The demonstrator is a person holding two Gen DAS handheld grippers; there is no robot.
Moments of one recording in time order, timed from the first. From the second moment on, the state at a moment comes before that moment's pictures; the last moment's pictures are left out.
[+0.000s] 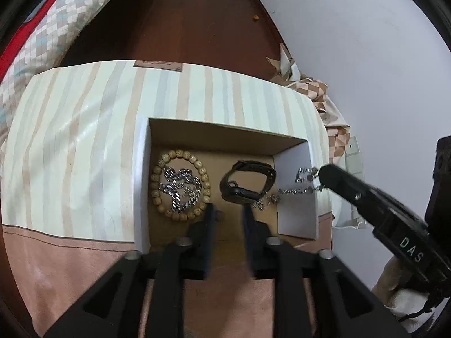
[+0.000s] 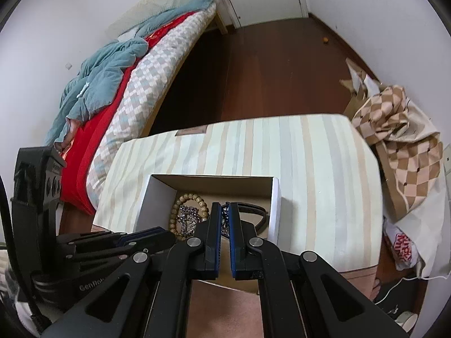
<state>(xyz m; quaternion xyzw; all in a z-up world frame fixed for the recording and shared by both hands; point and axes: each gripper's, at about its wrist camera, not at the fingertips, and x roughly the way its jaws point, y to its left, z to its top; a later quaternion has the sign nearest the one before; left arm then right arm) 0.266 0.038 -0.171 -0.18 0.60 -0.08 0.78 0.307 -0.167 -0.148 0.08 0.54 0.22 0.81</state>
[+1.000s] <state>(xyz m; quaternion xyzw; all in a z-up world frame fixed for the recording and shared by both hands) 0.229 0.070 -0.143 -0.06 0.53 0.06 0.85 0.294 -0.156 -0.151 0.01 0.58 0.16 0.80</state>
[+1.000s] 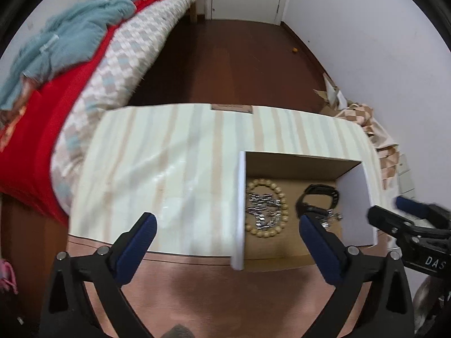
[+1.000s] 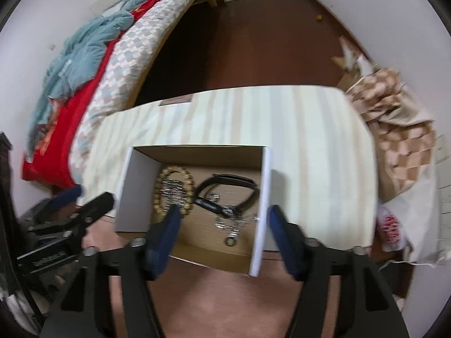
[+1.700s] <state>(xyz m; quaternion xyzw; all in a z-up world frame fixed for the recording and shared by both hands) 0.158 0.055 -0.084 -0.05 0.49 0.07 0.87 0.205 -0.172 -0.097 -0.04 0.52 0.04 0.85</state>
